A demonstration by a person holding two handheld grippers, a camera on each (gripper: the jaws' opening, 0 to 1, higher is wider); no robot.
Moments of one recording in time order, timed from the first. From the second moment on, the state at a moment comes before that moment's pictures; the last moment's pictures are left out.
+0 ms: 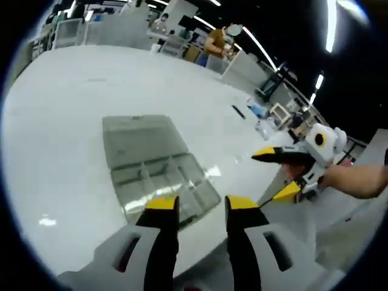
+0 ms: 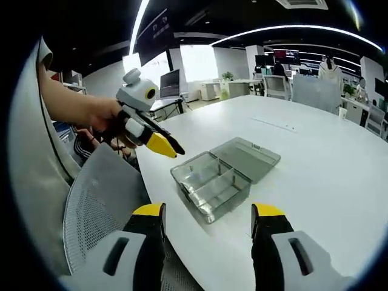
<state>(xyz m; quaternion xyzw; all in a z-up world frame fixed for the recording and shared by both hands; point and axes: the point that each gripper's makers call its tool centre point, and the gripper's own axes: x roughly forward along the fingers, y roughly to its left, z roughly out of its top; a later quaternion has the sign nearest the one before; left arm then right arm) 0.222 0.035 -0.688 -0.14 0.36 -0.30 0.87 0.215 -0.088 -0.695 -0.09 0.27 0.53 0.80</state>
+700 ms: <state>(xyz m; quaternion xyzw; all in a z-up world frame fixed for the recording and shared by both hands) 0.217 0.017 -0.665 -0.08 0.27 -0.36 0.89 0.250 -0.126 -0.715 -0.14 0.28 0.52 0.80</state>
